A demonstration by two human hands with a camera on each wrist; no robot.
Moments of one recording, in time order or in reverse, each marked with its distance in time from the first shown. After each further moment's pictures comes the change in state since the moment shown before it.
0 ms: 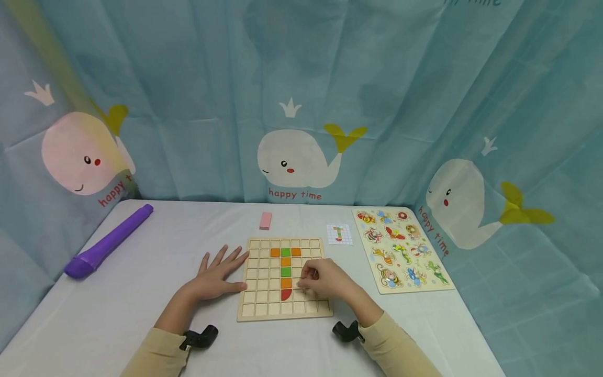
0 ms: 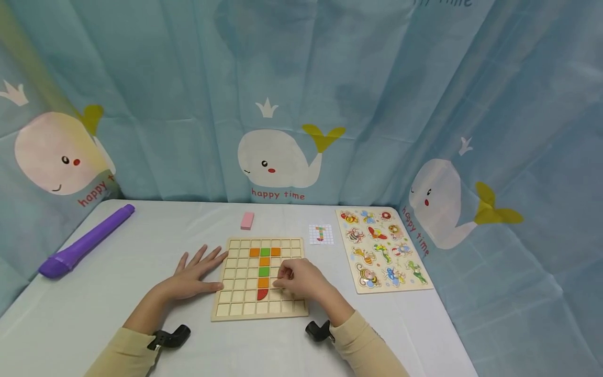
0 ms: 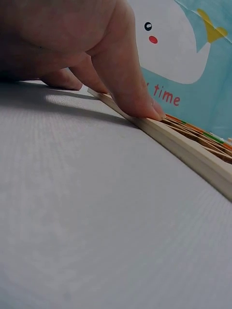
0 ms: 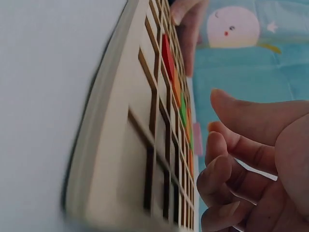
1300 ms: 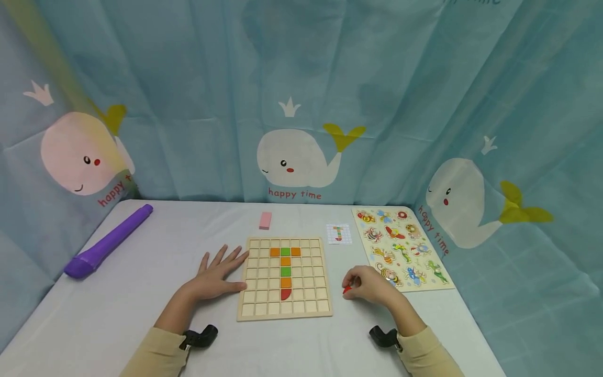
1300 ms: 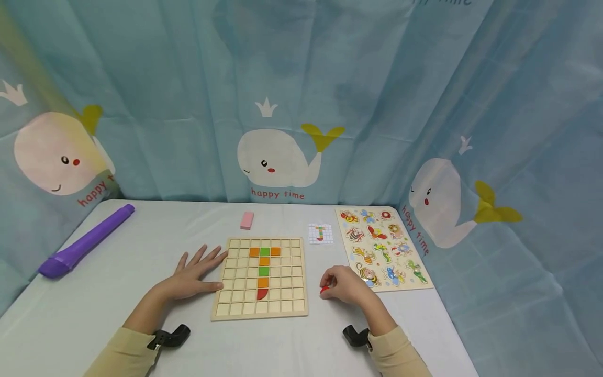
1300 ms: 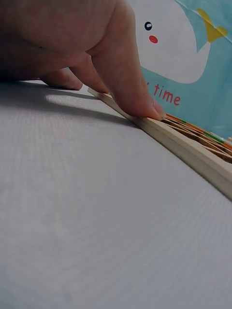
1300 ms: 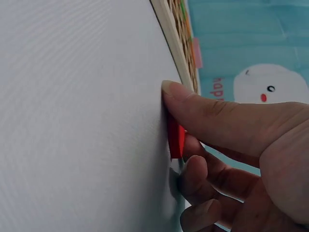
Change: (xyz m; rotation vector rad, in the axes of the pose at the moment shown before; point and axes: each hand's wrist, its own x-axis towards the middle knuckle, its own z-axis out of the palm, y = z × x) left_hand 0.000 0.000 -0.001 -0.002 -0.002 -0.001; right_hand -0.061 0.071 -0.042 -0.007 0.009 0.168
